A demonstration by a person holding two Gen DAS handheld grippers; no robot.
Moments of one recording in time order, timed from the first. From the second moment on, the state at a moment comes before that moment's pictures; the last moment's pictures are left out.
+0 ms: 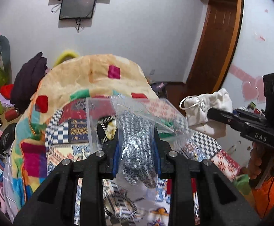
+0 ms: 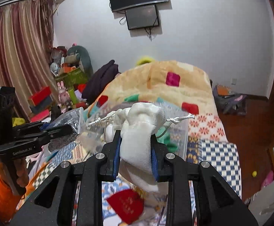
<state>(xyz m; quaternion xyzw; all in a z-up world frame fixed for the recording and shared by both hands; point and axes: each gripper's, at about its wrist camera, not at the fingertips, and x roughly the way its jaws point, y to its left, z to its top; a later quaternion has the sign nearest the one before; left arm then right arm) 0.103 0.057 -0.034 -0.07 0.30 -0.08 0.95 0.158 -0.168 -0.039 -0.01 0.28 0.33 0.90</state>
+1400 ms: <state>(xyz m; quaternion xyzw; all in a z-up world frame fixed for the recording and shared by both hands) 0.160 0.054 -0.066 -0.04 0.33 -0.04 0.94 0.202 -0.128 -0.074 -0.05 0.32 0.30 0.90</state>
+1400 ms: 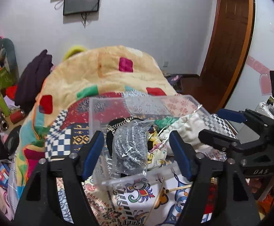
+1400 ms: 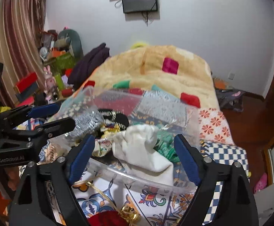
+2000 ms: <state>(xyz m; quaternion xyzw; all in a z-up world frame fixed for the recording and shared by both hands) 0.084 0.050 -0.064 0.00 0.33 -0.01 0.94 0.150 -0.155 -0.080 -0.07 0.33 0.31 0.89</state>
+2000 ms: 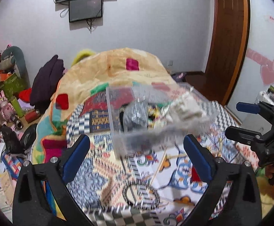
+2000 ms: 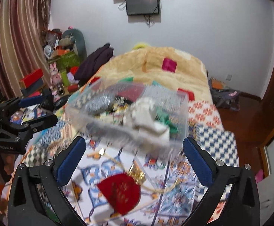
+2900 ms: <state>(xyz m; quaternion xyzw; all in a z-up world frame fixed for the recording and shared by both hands) 0.066 0.045 -0.153 -0.01 0.43 -0.04 0.90 0.141 -0.142 -0.160 -0.10 0.45 0.32 0.83</state>
